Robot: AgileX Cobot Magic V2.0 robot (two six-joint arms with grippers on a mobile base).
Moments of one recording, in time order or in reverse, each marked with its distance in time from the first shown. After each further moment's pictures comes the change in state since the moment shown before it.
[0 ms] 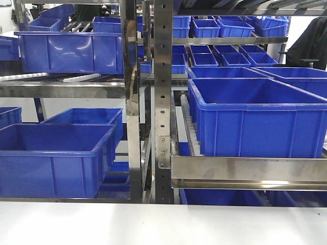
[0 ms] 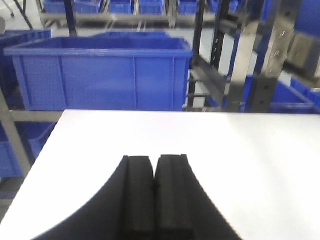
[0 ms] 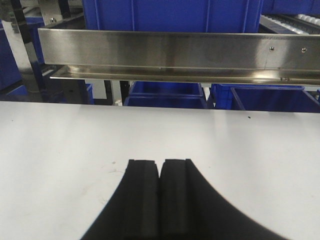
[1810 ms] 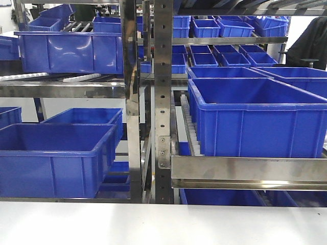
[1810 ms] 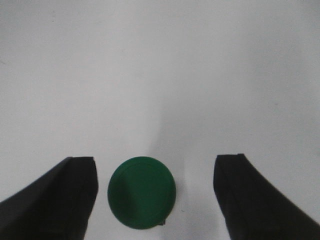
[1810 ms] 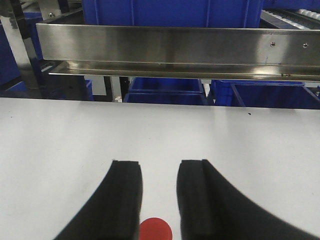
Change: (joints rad) left arm 0.000 0.956 -0.025 0.122 -0.388 -0.070; right arm 0.000 0.006 0.000 0.000 0.004 0.000
